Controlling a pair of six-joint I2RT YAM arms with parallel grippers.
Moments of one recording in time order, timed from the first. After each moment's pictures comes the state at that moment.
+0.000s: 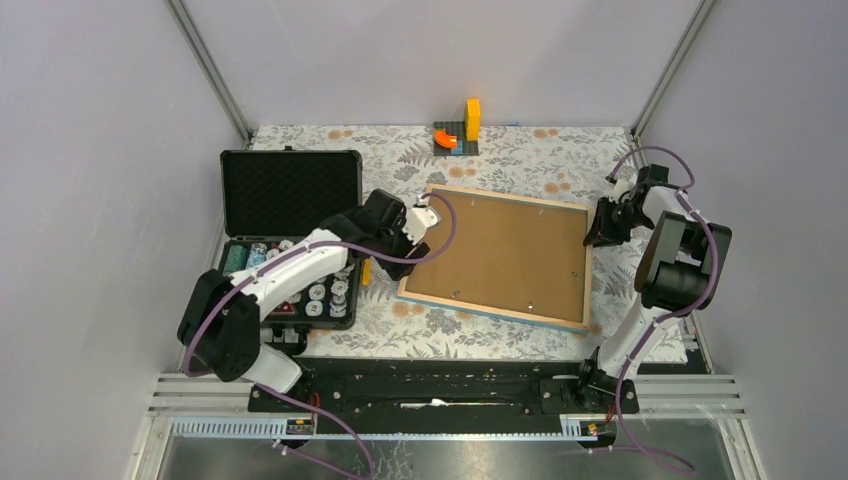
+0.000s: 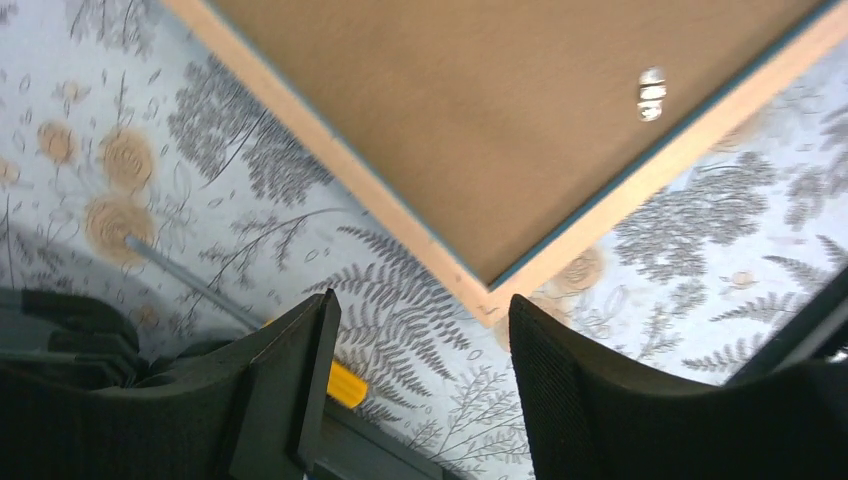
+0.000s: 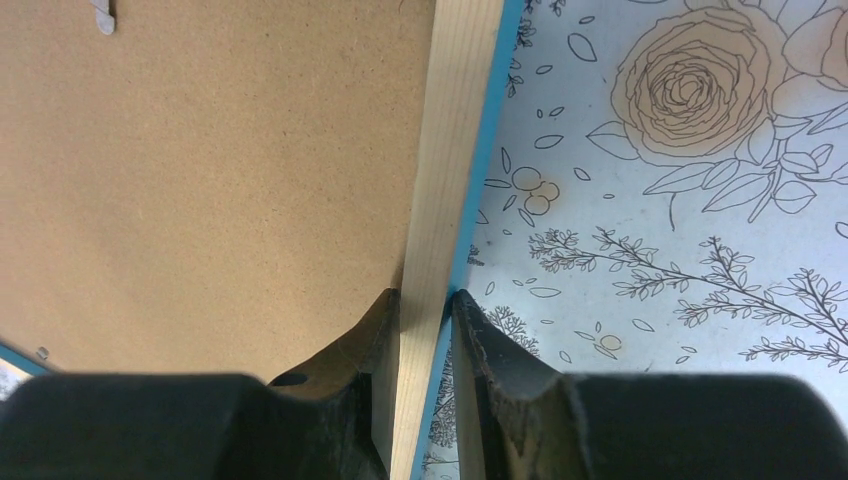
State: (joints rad) left arm -0.63 1.49 1.05 -0.54 0.15 0.29; right arm -0.34 1.88 1.27 -0.71 -0.40 -0.17
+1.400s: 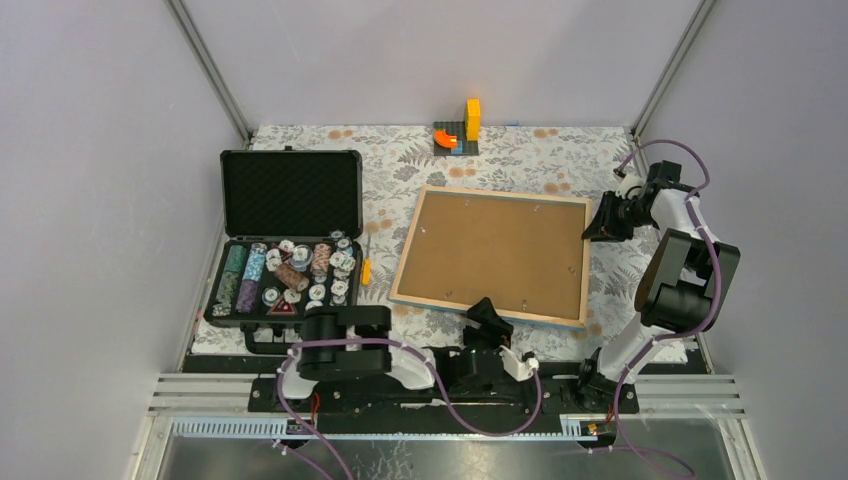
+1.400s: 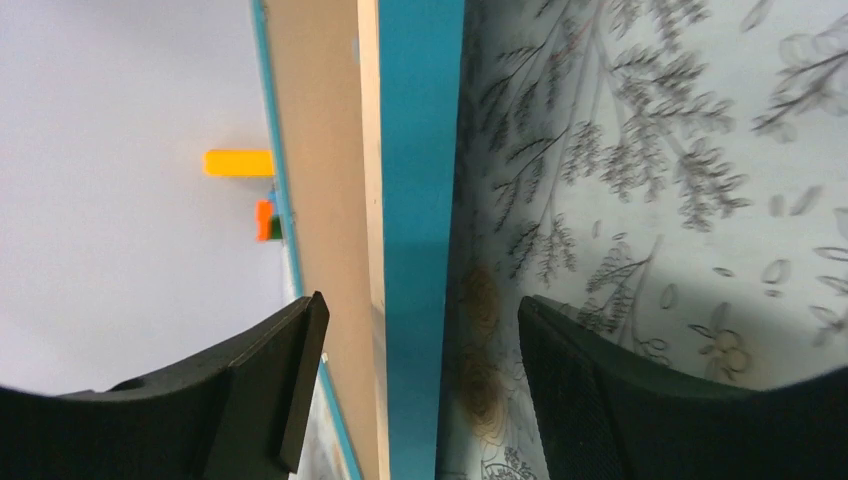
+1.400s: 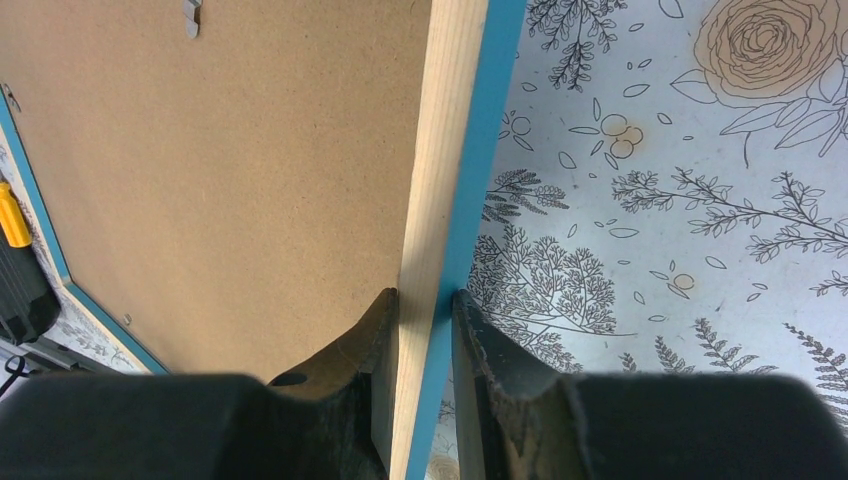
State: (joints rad) left arm -1.52 1.98 0.85 0.61 -0.78 0.81; right arm -0.36 1.74 1.25 -0.78 -0.53 -0.12
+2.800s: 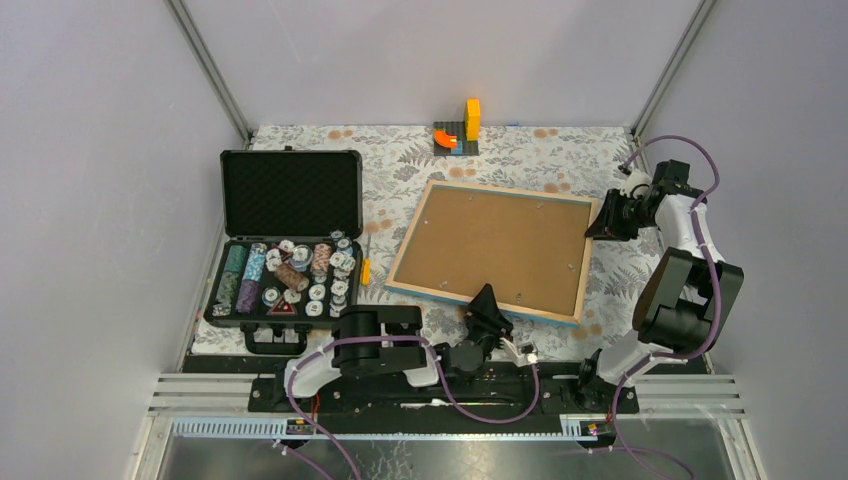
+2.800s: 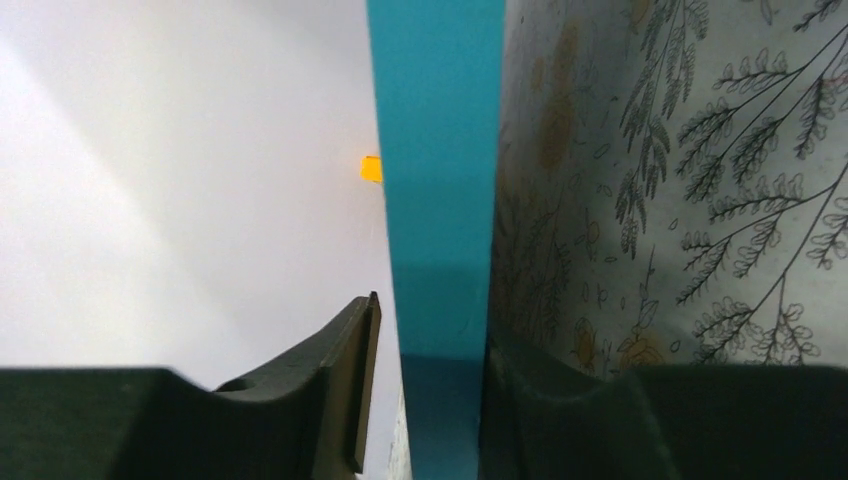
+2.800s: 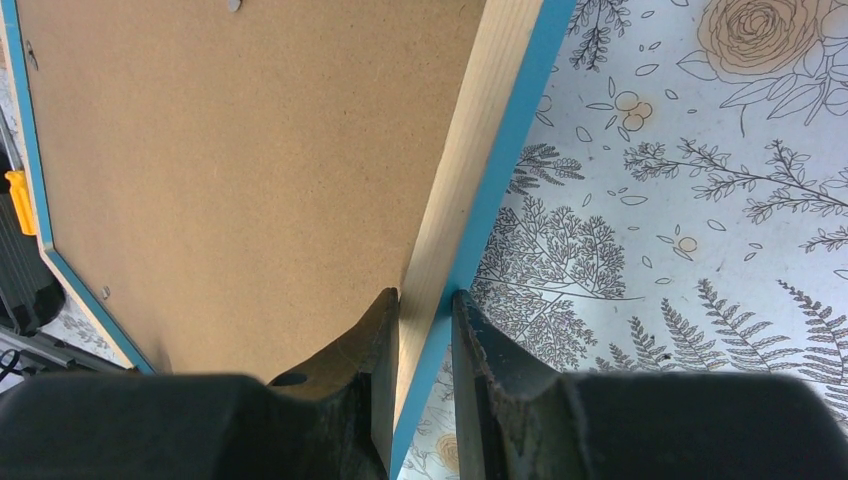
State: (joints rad) left arm -1.46 2.22 0.82 1.41 -0.87 1.35; right arm -0.36 1.62 1.21 -0.81 -0.54 -0.13
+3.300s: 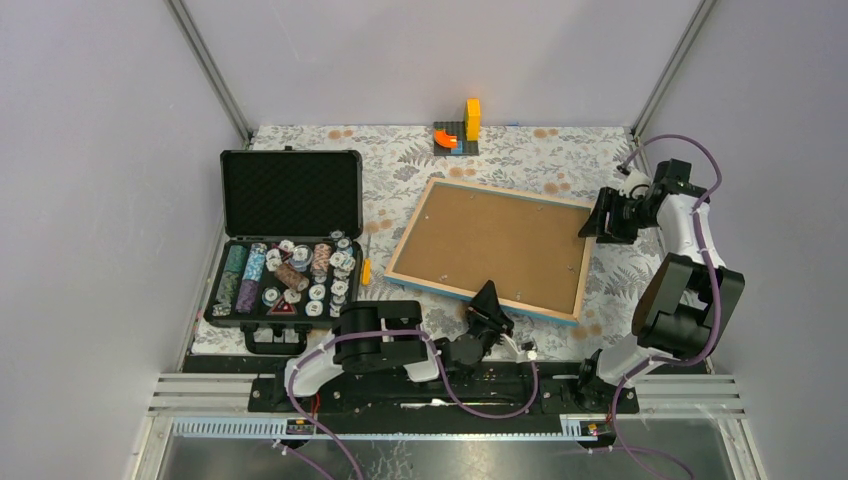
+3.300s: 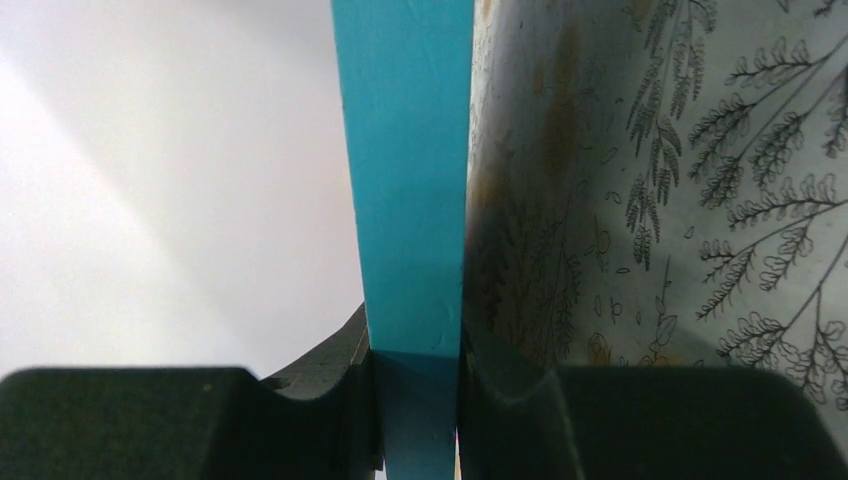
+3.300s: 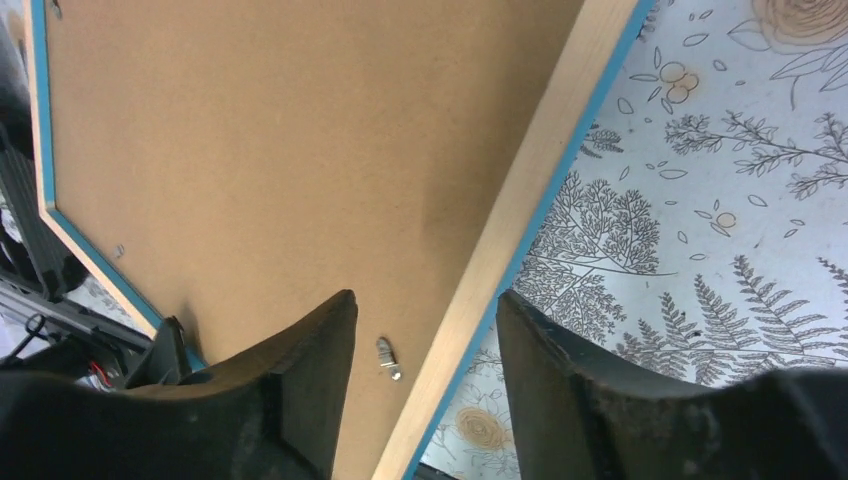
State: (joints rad) left arm -1.43 2.23 0.82 1.42 -0.81 1.40; right arm -0.36 1.59 1.22 -0.87 -0.57 -0.15
